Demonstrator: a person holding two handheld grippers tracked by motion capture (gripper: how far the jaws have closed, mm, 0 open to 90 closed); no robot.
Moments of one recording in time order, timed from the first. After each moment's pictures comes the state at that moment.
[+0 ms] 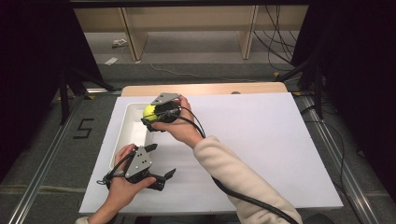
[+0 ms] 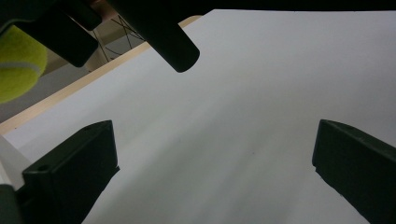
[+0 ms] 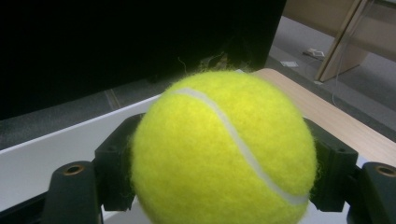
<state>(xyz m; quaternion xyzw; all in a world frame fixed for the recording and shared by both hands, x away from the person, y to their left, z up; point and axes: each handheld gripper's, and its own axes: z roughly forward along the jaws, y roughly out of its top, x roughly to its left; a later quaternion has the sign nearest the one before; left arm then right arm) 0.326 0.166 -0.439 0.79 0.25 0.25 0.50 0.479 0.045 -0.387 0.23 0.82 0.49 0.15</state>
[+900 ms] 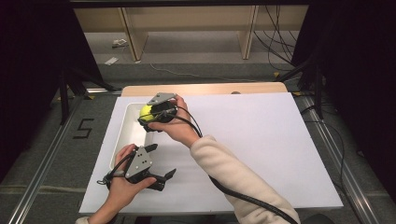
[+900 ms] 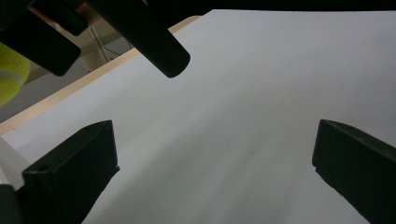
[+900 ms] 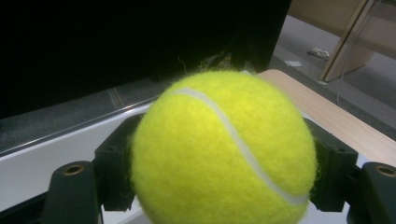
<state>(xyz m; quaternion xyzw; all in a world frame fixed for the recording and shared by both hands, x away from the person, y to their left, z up) 0.325 0.166 -0.439 0.79 0.25 0.25 0.50 0.480 0.055 -0.386 0.23 0.83 0.49 0.15</state>
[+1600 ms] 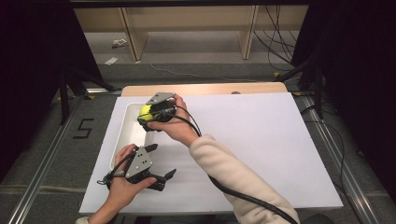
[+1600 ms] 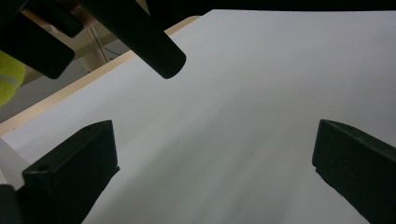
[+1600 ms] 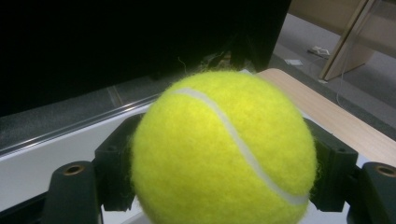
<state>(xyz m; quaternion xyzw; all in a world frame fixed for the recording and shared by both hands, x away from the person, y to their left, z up) 0.325 0.166 -0.439 0.79 0.25 0.25 0.50 0.481 0.057 -0.386 0.23 0.83 0.49 0.15</state>
